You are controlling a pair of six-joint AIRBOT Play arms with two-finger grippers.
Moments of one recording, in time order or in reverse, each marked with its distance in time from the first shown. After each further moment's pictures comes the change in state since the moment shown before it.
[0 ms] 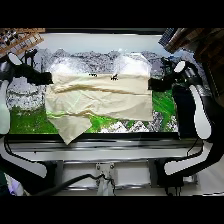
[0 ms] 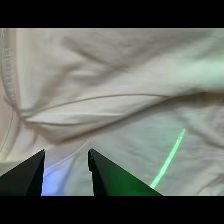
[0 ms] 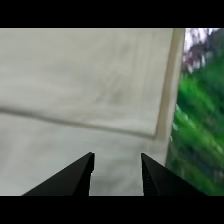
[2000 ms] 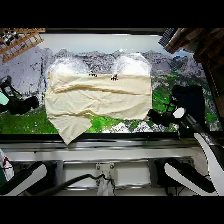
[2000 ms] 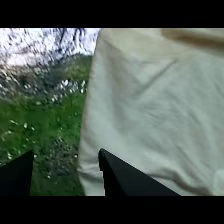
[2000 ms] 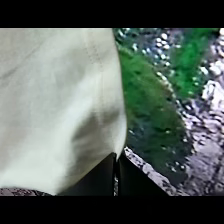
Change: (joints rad) left arm 0.102 0.630 -0.792 0.171 0.303 -0.276; right arm 0.000 0.555 -0.910 0.117 -0.438 0.235
